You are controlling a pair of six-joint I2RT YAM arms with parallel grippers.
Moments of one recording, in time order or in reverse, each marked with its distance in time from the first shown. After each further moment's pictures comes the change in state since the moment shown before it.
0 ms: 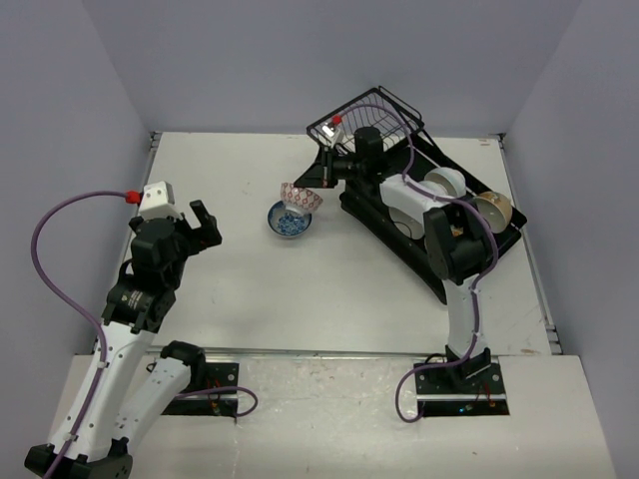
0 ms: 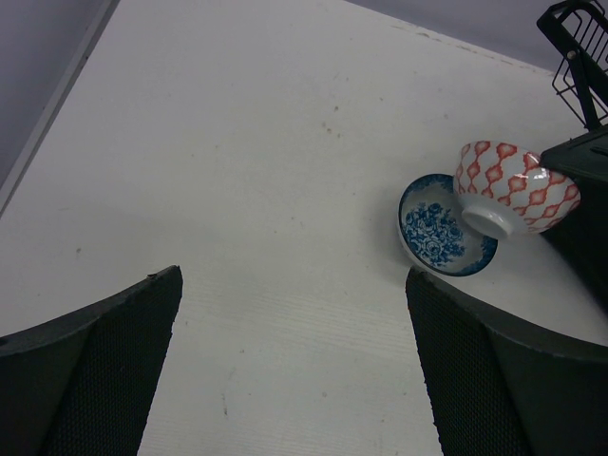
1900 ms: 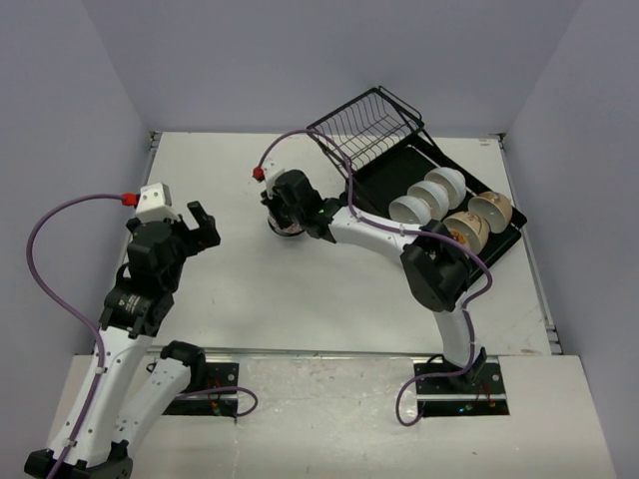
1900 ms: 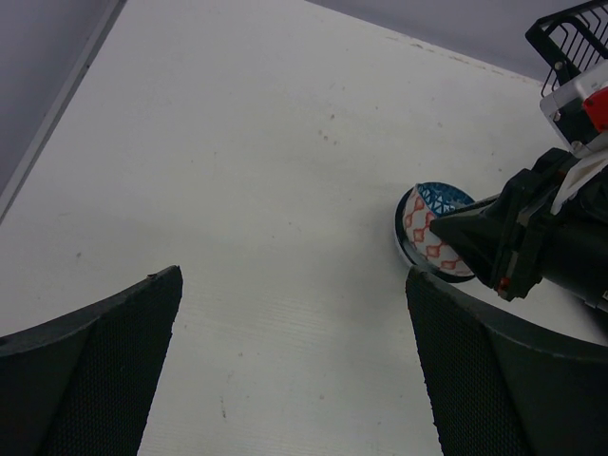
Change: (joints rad) left arm 0.000 -0.021 0.000 0.000 0.000 0.000; right arm 0.420 -0.079 -0.001 -0.337 0.961 -0.628
